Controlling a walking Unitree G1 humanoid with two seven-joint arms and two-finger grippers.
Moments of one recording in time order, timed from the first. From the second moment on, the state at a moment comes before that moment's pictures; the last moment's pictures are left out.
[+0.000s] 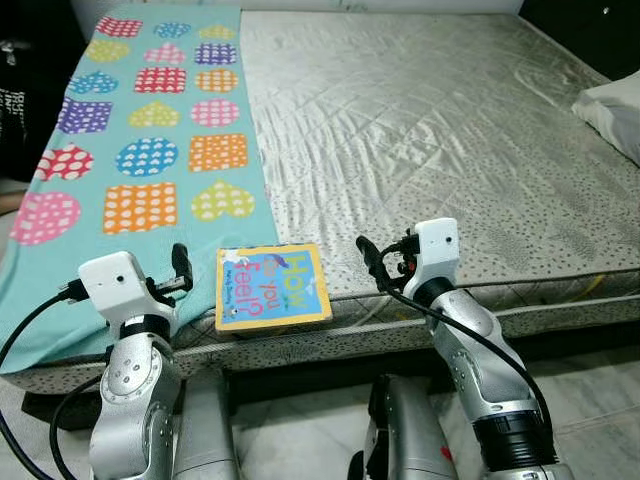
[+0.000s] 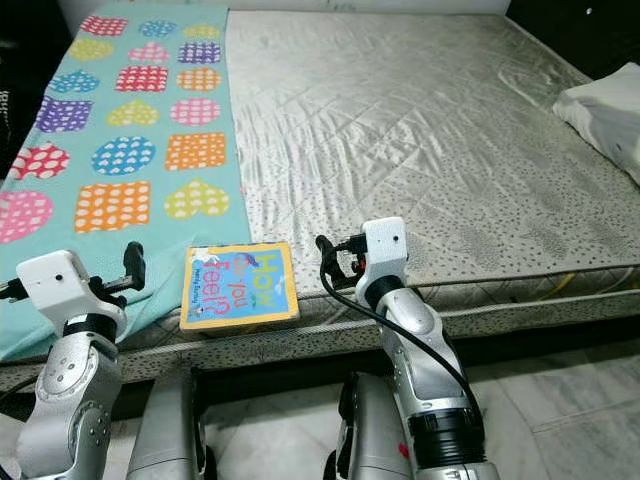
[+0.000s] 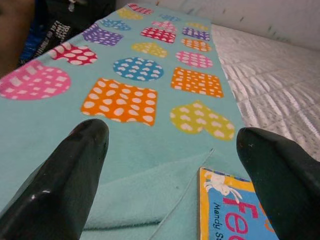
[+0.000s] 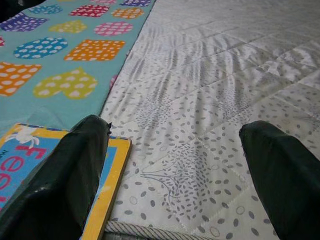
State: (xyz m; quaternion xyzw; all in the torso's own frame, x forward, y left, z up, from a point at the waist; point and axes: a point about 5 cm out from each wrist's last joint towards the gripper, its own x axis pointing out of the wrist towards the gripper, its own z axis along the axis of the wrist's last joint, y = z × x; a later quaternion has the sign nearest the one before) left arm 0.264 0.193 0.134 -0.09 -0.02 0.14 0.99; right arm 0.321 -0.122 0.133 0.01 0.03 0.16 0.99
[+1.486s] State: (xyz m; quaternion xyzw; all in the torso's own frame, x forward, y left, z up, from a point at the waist) left arm 0.319 0.193 0.105 -0.19 0.10 0.03 0.98; right arm 0.316 -0.142 0.133 -0.02 0.04 0.15 0.99
